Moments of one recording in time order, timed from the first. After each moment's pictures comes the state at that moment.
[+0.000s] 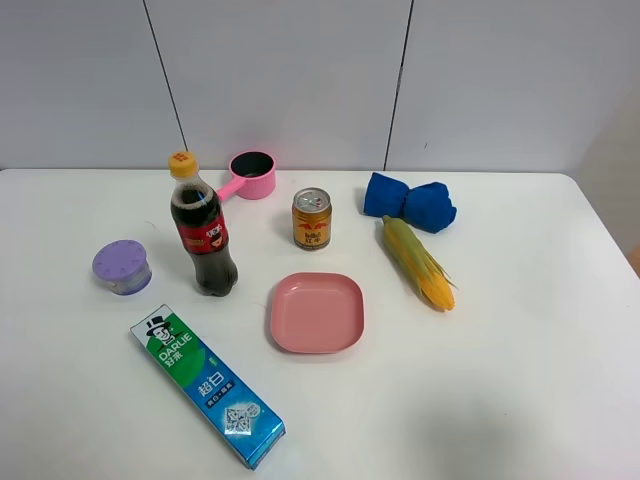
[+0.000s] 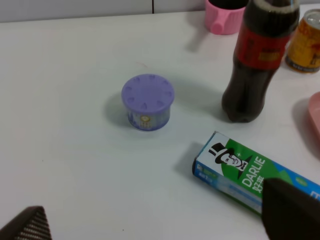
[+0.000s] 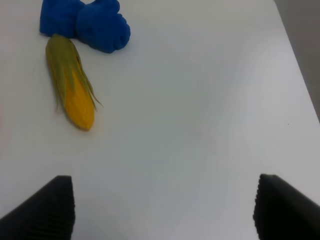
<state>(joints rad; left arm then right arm) -0.02 -0.01 -0.51 0.01 1.05 0.00 -0.02 0.00 -0.50 0.02 1.06 0.00</state>
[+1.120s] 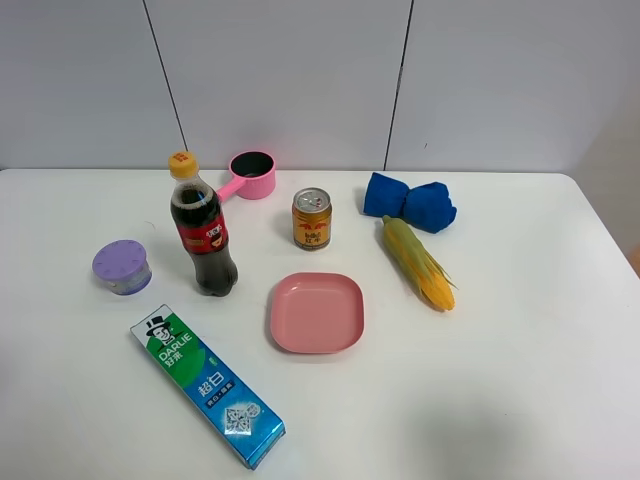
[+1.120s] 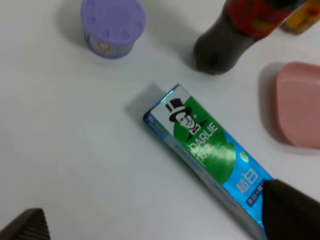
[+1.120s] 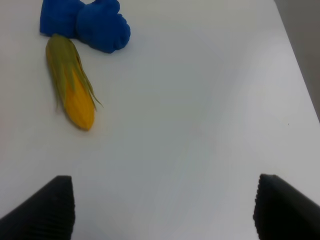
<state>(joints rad) -0.02 0.56 -0.70 -0.10 1.10 -0.21 -0.02 0.00 -0.50 0.02 1.06 0.00</state>
